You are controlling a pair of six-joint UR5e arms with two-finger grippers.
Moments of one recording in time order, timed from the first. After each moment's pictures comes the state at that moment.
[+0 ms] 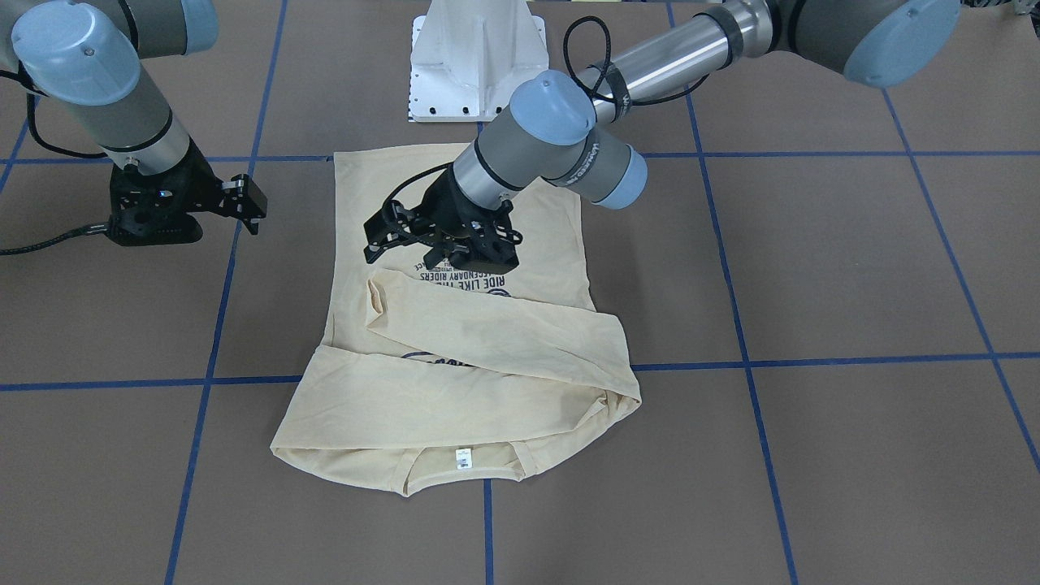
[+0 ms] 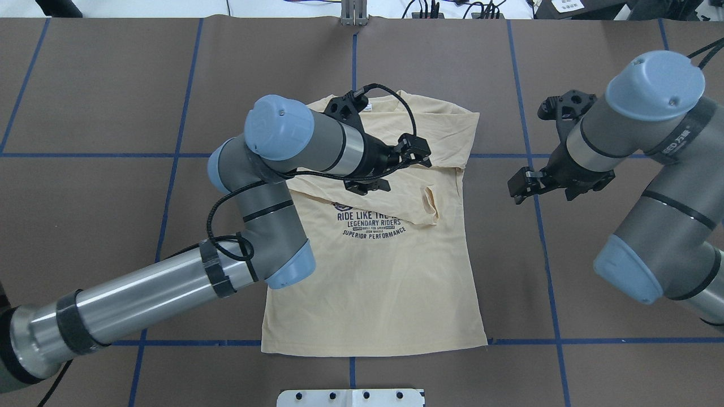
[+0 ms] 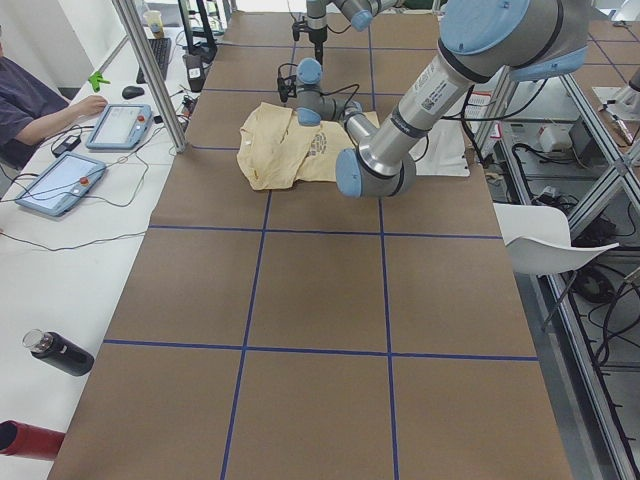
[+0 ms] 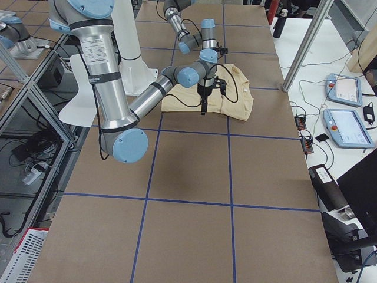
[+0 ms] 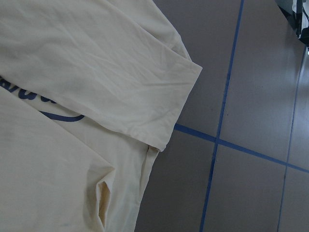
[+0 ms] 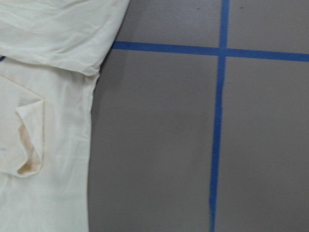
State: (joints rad) left arm -0.55 -2.42 -1.33 -2.43 -1.96 -1.74; right arm 0.78 -1.31 2.00 -1.67 2.09 0.90
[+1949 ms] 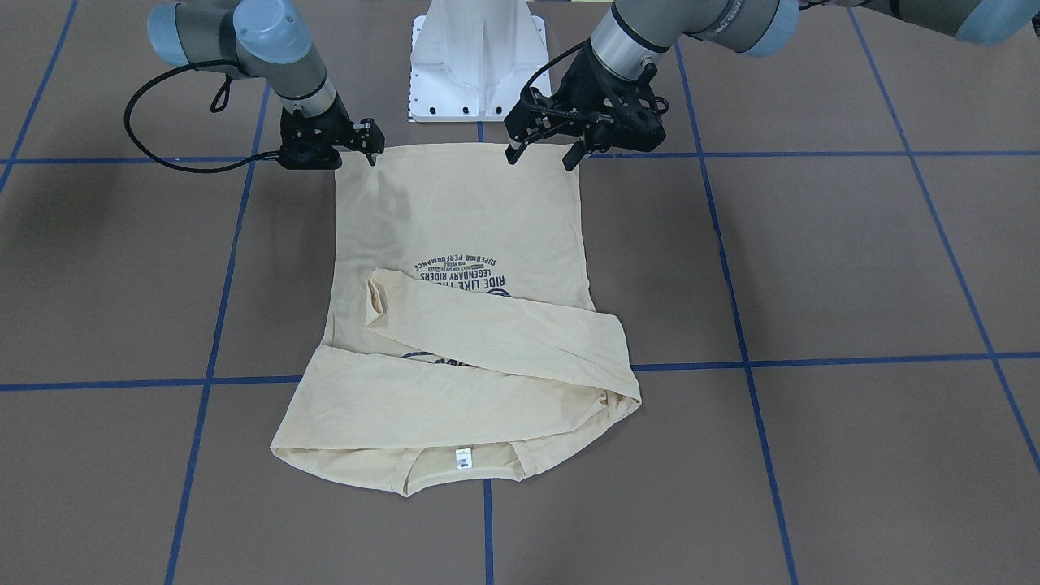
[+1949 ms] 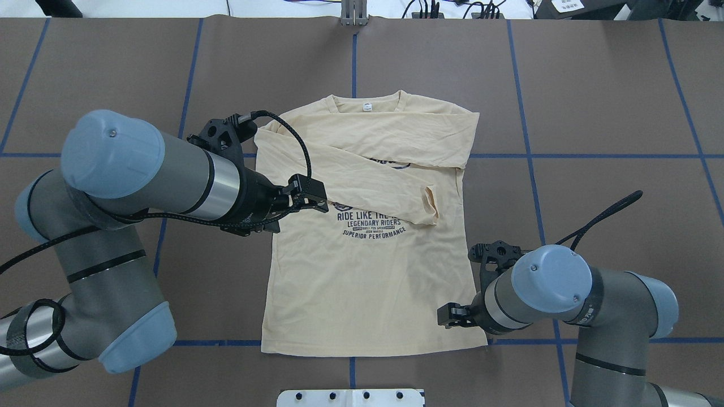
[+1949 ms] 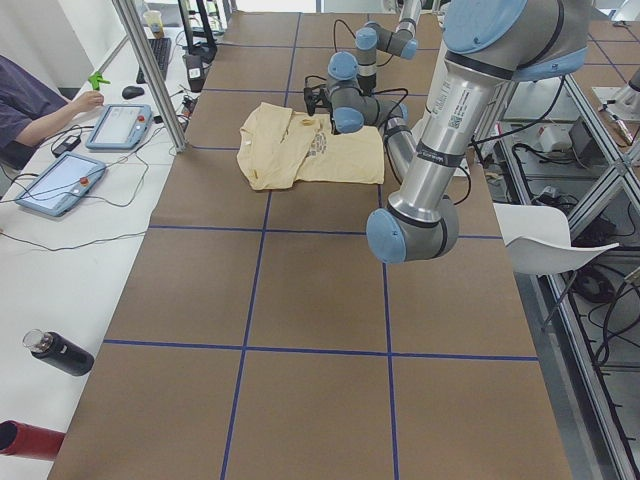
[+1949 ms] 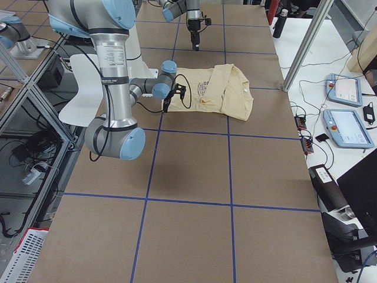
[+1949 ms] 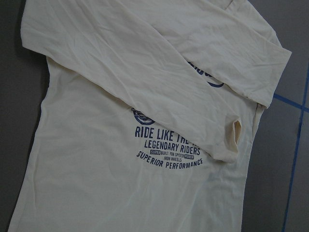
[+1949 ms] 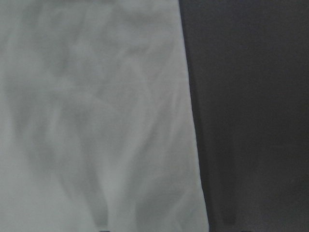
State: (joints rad) left arm -0.55 -2.06 -1.98 -1.91 -1.96 -1.60; right arm 0.30 -1.41 1.97 -1.36 1.91 1.42
